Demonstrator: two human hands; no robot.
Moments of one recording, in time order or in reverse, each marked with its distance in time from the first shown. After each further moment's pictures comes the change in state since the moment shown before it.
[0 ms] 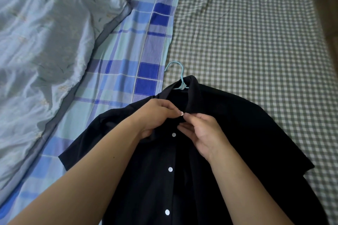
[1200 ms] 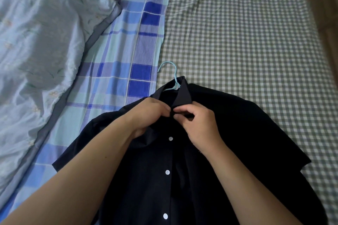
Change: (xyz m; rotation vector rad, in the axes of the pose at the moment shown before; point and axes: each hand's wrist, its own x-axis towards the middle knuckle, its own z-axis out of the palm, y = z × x) left_hand 0.009 0.009 -0.005 0.114 0.030 -0.037; right_hand 0.010 -0.001 -0.012 -0.738 0.020 -0.743
